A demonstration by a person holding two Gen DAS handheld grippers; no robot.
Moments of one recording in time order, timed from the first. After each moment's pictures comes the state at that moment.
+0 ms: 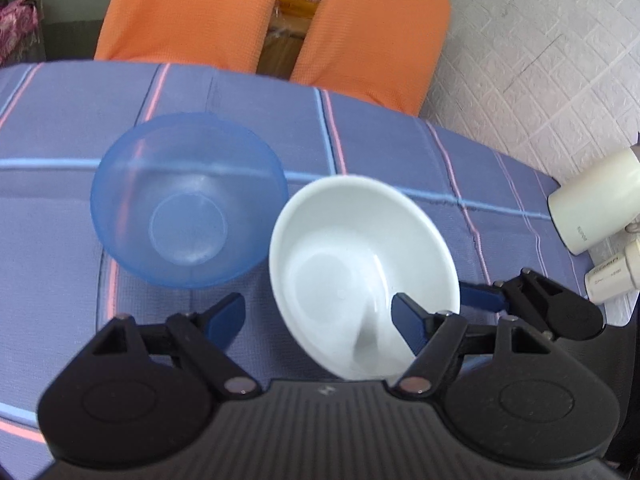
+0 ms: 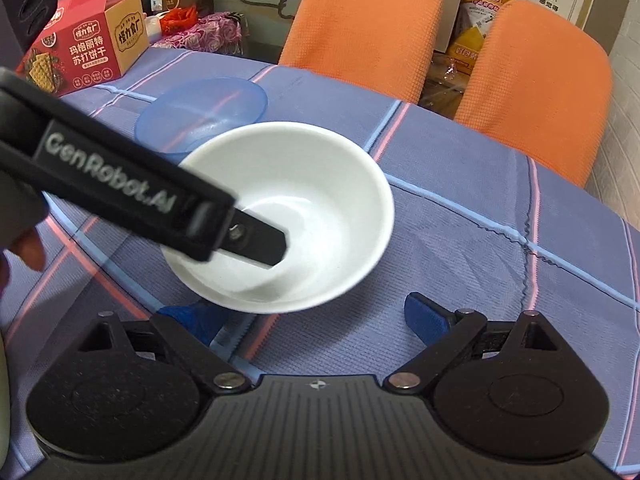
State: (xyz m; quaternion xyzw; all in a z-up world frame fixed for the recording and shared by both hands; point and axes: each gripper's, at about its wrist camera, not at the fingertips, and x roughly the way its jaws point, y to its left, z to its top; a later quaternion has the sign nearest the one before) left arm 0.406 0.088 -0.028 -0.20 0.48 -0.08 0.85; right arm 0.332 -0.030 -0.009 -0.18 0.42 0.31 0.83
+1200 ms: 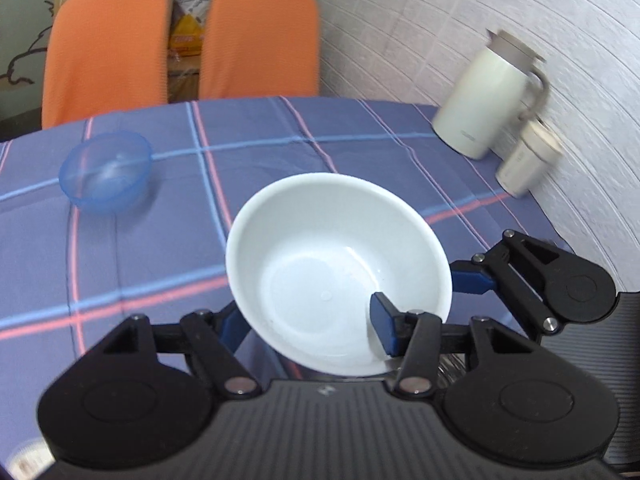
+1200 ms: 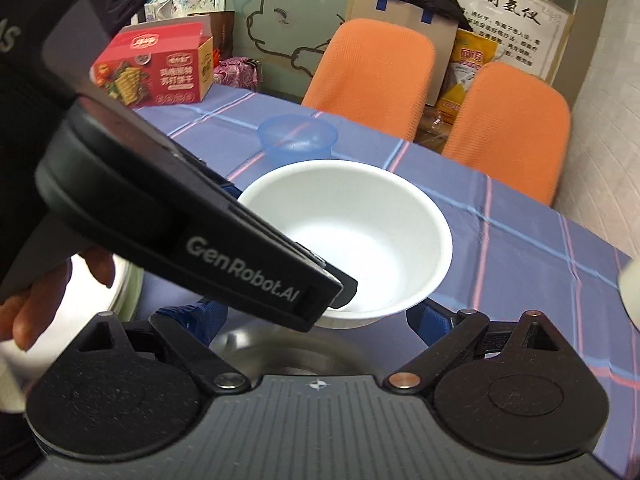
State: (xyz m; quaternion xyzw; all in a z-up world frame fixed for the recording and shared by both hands) left arm 0.254 -0.001 0.033 -0.08 0.43 -0.19 0.88; right arm 0.176 -0.084 0.042 -0.18 0.33 0.32 0.87
